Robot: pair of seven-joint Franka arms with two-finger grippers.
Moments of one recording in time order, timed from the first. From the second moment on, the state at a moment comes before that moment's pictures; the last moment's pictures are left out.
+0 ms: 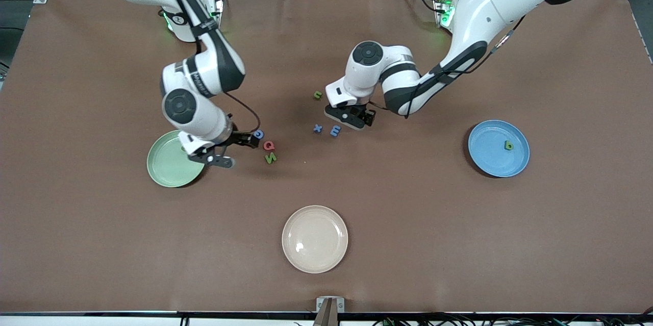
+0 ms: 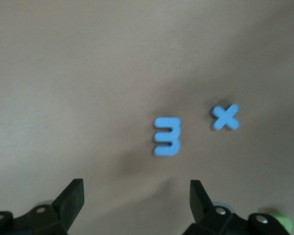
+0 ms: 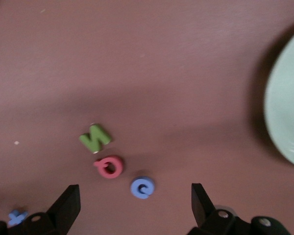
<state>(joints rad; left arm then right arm) 0.00 0.78 -0.88 -1.96 0.88 2.44 -0.93 0.50 0.36 -0.05 -1.98 0.16 2.27 0.52</state>
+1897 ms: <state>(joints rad) -0.18 0.87 -0.74 -1.79 0.86 2.44 -1.02 0.66 0.53 -0.07 -2.06 0.09 2.59 0.54</state>
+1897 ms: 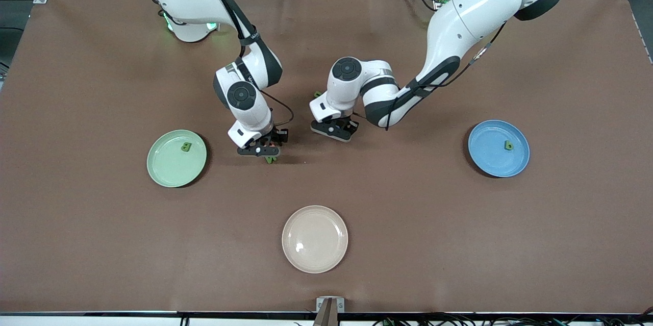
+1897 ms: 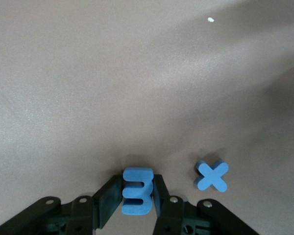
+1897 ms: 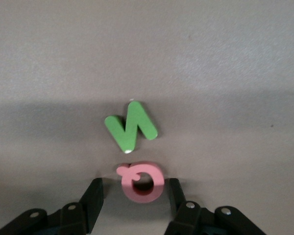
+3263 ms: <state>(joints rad) 0.74 0.84 -1.28 -2.06 0.87 2.05 -0.88 0.45 0.40 -0.09 -1.99 0.09 2.32 0.32</state>
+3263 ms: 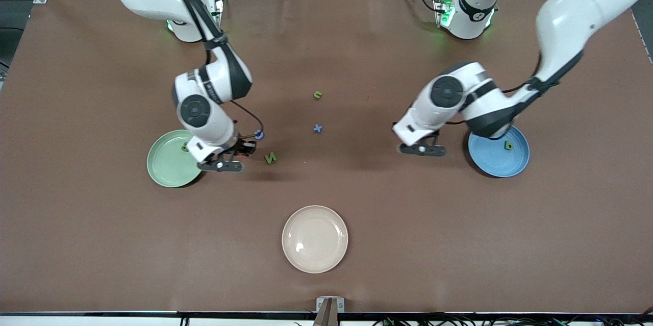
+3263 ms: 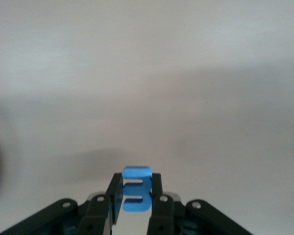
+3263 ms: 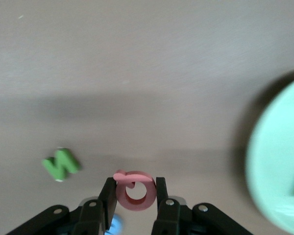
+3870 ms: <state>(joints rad) 1.09 0.84 -1.30 -2.15 0.97 2.00 -0.61 0.16 0.33 -0.09 -2.18 0.08 2.42 -0.16</state>
